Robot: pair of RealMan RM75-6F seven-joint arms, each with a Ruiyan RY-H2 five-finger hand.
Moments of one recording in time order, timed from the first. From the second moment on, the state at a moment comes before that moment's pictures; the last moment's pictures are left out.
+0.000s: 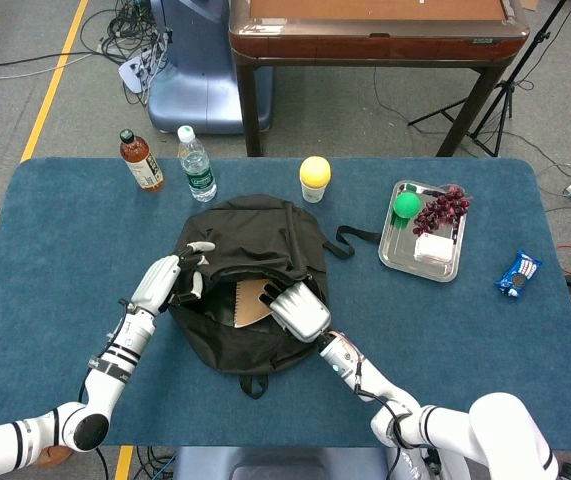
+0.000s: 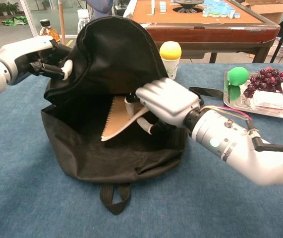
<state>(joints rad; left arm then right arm) -0.66 -1.47 -0.30 -1.63 1.10 1.01 -0.16 0.80 -1.95 0.12 -1.02 -1.56 1.15 -0.24</state>
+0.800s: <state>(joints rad) -0.62 -1.41 -0.24 -1.72 1.17 1.04 -0.11 0.63 -1.42 0.08 -1.78 -1.77 1.48 -0.21</state>
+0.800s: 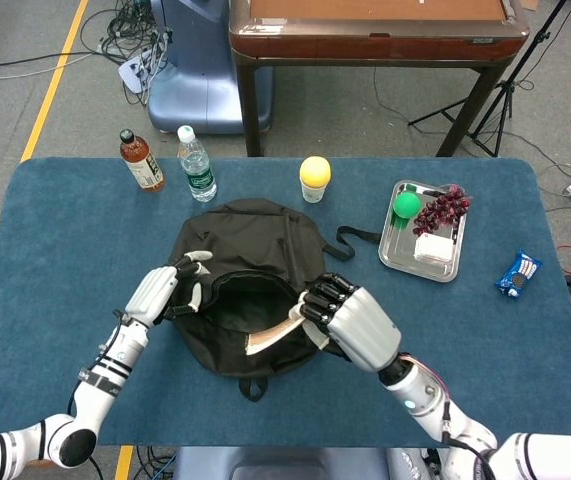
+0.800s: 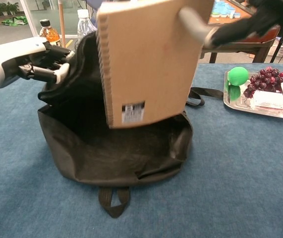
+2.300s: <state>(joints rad) -0.51 -1.24 -0.19 -1.79 1.25 1.18 -0.05 0.73 -1.43 0.26 -1.62 -1.15 1.09 -0.33</state>
